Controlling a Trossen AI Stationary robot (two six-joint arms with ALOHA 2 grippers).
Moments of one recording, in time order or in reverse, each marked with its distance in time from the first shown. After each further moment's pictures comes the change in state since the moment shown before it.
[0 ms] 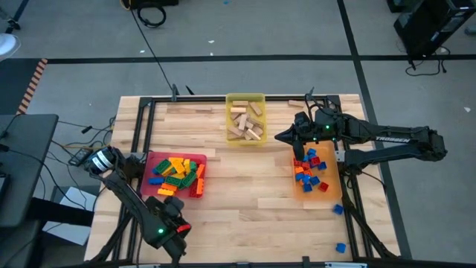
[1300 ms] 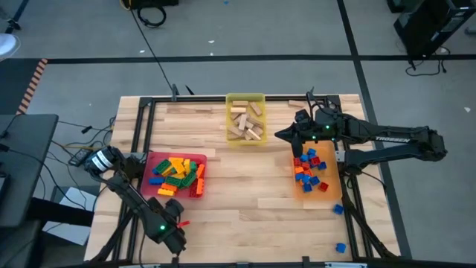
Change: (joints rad) left arm 0.001 -0.001 -0.203 0.251 0.213 0.207; right arm 0.000 0.001 0.000 0.006 0.057 0.110
